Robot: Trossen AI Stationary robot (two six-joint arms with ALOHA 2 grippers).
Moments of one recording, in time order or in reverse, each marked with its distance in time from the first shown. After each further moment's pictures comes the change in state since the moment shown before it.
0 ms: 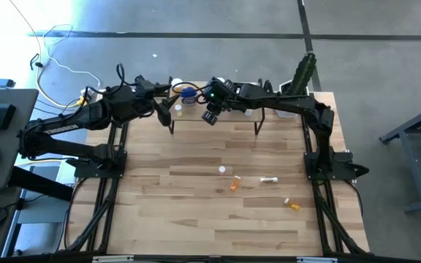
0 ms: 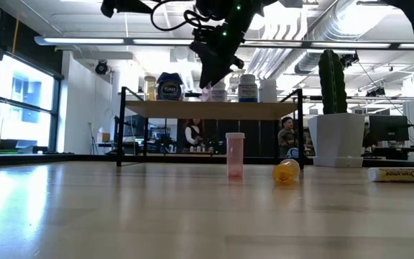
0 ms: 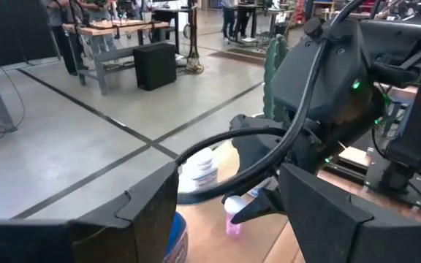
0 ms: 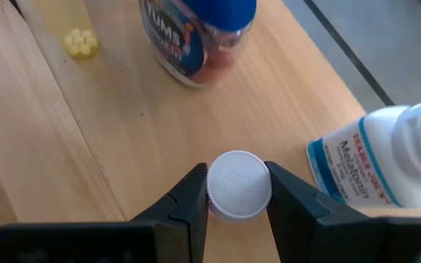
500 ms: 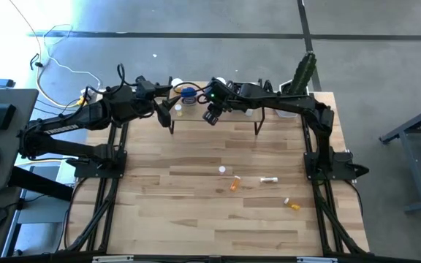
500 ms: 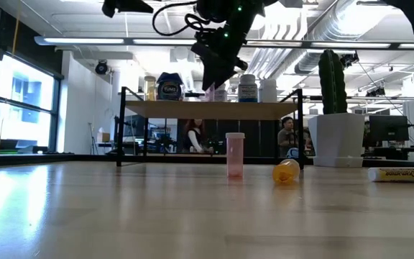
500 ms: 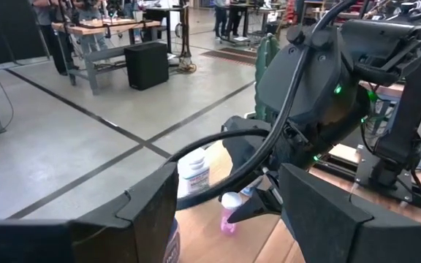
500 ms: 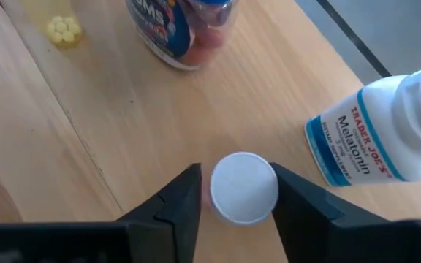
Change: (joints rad) left arm 0.000 0.000 0.000 0.000 0.027 0.001; right arm 0.000 0.000 0.000 -0.043 0.000 0.067
